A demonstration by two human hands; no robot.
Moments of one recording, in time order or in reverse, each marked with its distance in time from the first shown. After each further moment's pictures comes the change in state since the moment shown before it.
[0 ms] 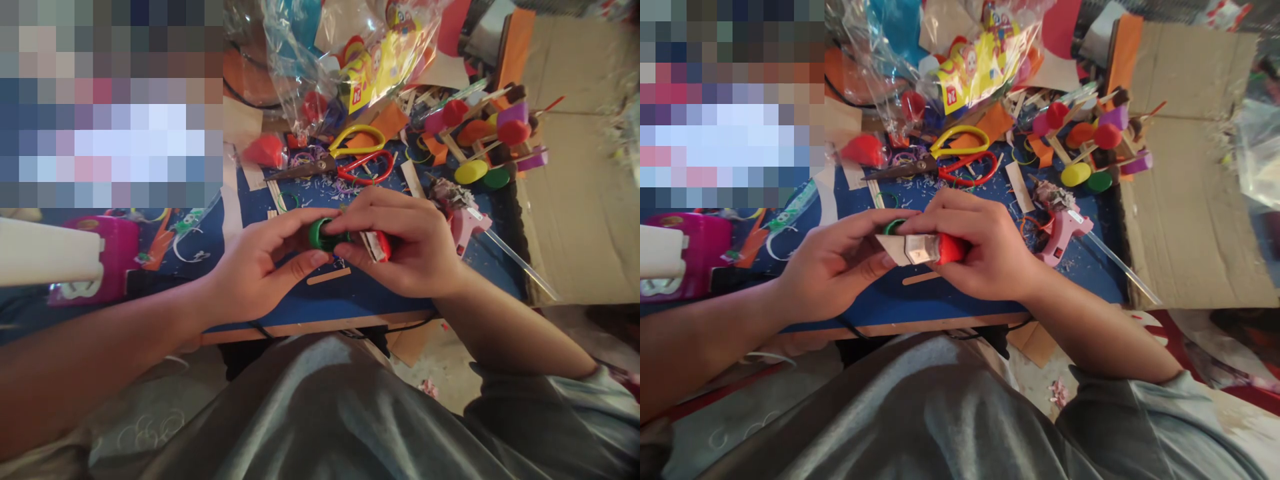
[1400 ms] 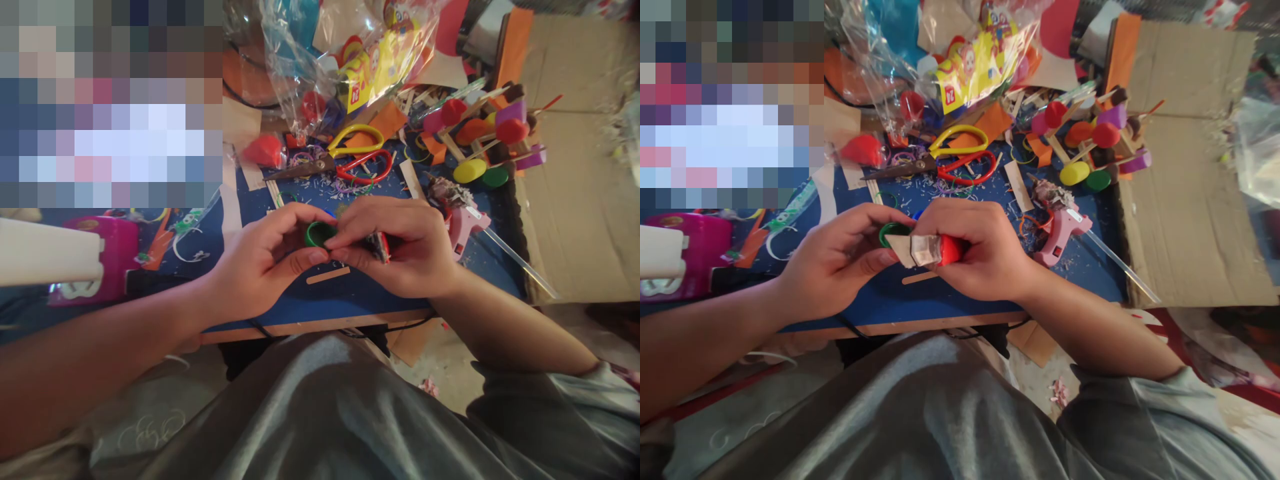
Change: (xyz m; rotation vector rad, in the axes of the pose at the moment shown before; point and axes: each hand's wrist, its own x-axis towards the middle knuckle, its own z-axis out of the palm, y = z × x) left_hand 0.002 -0.005 -0.001 -0.080 -0.002 -0.005; right_hand 0.000 0.005 0.010 0.166 0.029 0.001
